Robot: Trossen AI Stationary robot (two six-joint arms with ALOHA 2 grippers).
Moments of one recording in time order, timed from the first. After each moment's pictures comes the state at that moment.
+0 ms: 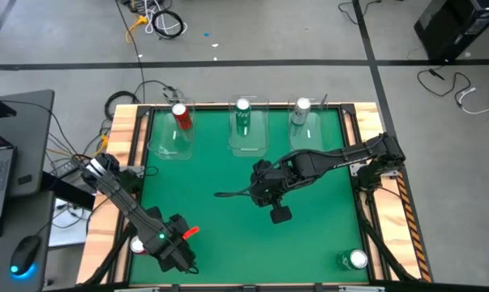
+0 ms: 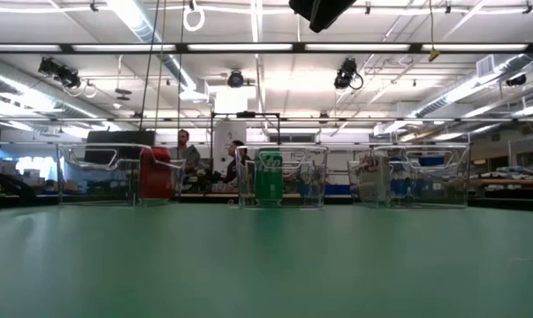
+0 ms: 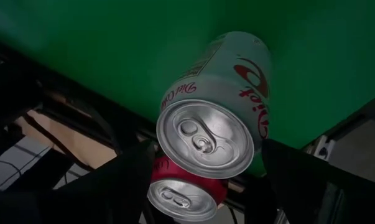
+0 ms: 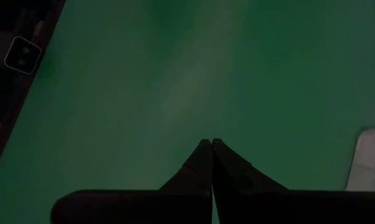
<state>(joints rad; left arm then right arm) -0.77 1.77 1.52 -1.55 0.20 -1.25 0.23 1.78 1.71 -1.04 -0.04 -0.07</state>
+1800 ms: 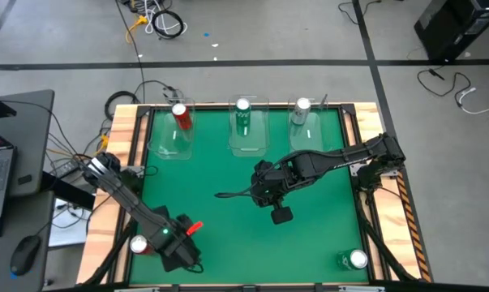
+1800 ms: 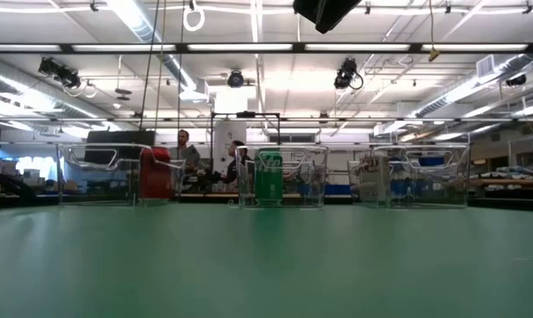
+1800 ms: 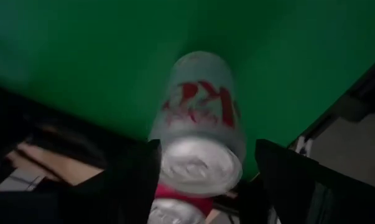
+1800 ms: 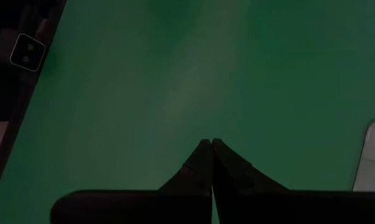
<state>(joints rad) -0.73 1.77 1.55 -1.50 0.19 -1.13 0.23 1.78 1.71 -1.06 -0.05 -0.04</state>
